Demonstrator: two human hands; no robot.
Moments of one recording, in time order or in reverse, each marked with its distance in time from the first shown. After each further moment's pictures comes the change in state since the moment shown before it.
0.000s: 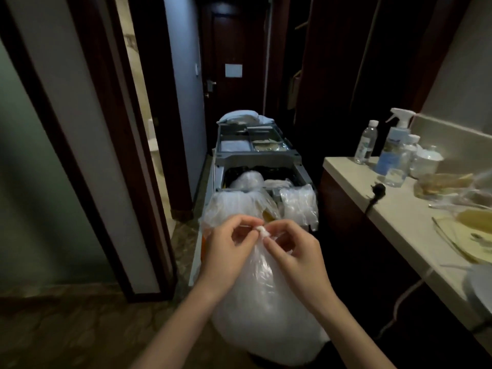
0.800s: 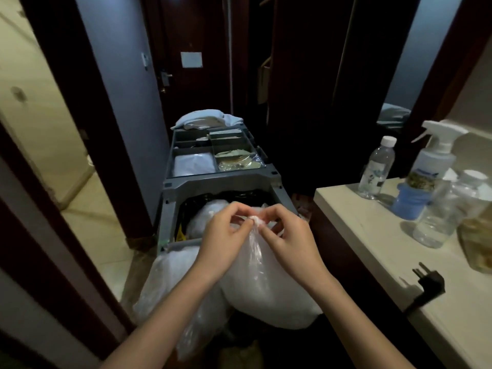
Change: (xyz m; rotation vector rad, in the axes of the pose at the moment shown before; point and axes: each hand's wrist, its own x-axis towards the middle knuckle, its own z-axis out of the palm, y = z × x) left_hand 0.370 -0.136 0.125 0.117 -0.147 0.026; right_hand 0.327 0.214 -0.023 -0.259 0.002 0.073
